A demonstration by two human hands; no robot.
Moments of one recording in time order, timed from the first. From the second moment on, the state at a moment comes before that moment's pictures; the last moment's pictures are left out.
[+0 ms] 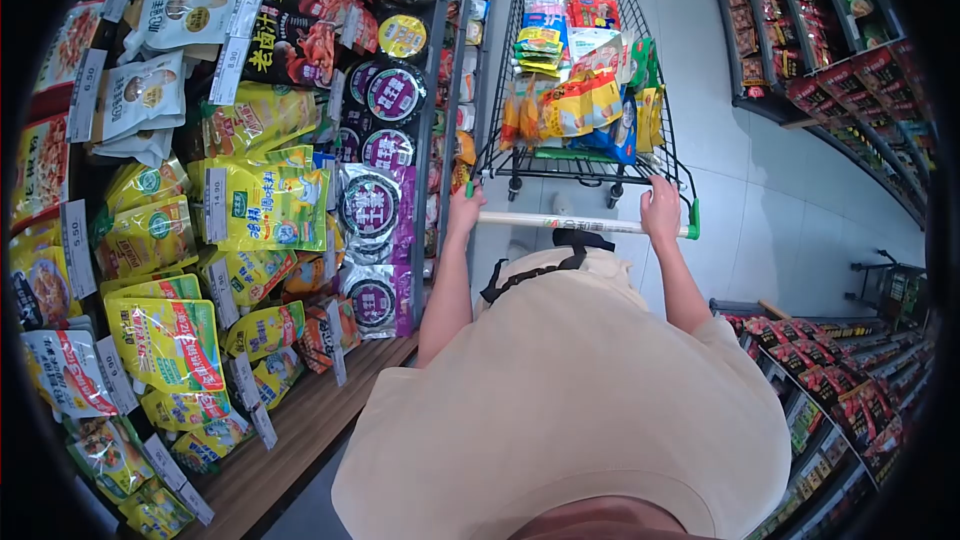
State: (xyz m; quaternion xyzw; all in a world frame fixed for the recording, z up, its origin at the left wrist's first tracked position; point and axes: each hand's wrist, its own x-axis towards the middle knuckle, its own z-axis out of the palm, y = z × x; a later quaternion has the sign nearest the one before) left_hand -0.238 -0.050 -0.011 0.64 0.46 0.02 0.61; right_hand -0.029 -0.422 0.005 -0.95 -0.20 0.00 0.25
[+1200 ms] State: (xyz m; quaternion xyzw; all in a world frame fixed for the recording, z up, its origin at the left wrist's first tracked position) left_hand -0.286 -0.065 0.035 0.60 0.43 0.28 0.61; right_hand 0.045 -0.382 -0.009 -0.92 -0.29 0.02 0.26
